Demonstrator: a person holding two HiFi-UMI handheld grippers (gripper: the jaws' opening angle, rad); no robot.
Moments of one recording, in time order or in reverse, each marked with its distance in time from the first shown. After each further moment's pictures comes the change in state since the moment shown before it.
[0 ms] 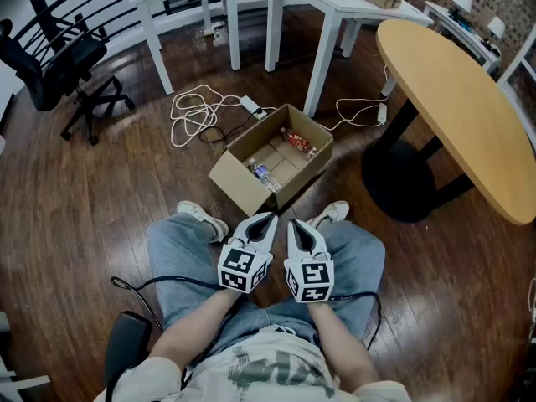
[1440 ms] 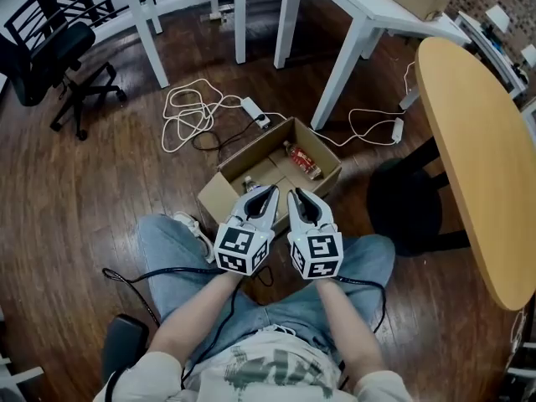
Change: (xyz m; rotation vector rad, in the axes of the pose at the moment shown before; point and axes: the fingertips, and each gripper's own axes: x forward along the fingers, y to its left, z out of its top) left arm 0.173 0.123 0.078 -0.075 -0.080 0.102; right arm 0.203 -0.094 0.083 -0.061 0.018 0.105
